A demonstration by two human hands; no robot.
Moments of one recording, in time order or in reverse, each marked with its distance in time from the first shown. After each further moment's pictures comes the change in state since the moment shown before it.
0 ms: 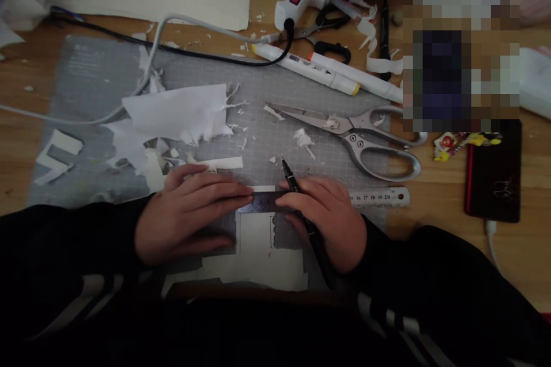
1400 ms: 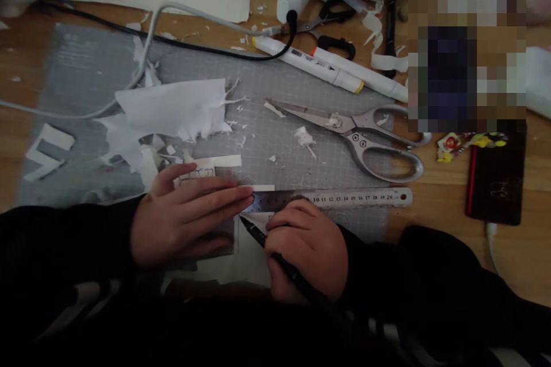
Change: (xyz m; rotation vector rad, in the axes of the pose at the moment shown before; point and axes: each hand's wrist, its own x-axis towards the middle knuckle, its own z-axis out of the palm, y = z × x) left_hand -0.001 0.007 0.002 0.131 0.043 0.004; right_hand 0.010 -0.031 0.003 0.317 0.031 -0.147
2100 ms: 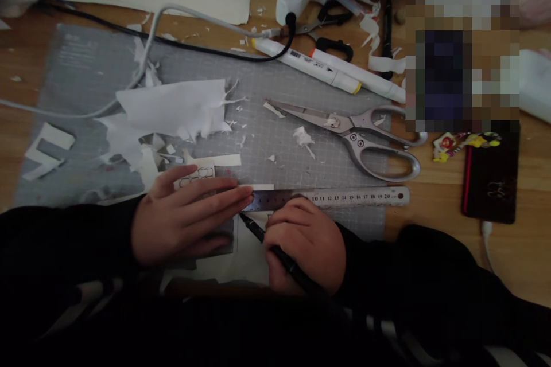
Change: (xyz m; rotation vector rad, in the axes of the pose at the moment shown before) left_hand -0.001 0.002 0.005 0.056 0.067 0.035; right_hand 0.001 0.002 0.001 -0.043 0.025 -0.007
